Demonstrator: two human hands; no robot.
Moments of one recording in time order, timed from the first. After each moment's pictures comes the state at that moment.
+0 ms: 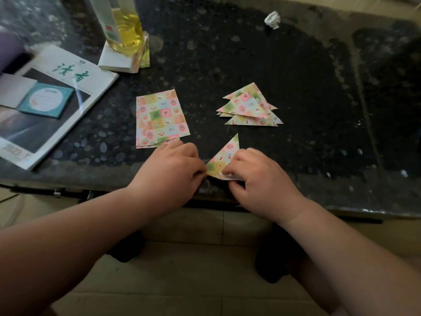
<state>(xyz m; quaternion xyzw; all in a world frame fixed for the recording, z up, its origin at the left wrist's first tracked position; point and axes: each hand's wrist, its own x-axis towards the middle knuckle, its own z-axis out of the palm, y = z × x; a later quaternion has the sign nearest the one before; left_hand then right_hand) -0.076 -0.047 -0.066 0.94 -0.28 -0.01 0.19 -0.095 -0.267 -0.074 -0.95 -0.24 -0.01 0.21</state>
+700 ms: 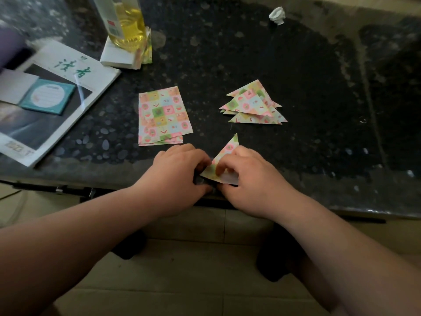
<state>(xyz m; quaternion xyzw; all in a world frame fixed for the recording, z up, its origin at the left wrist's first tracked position) -0.079 -0.052 -0.058 0.95 -0.16 -0.16 0.23 -0.092 -0.245 -0.060 -0.95 -0.14 0.13 0.24</state>
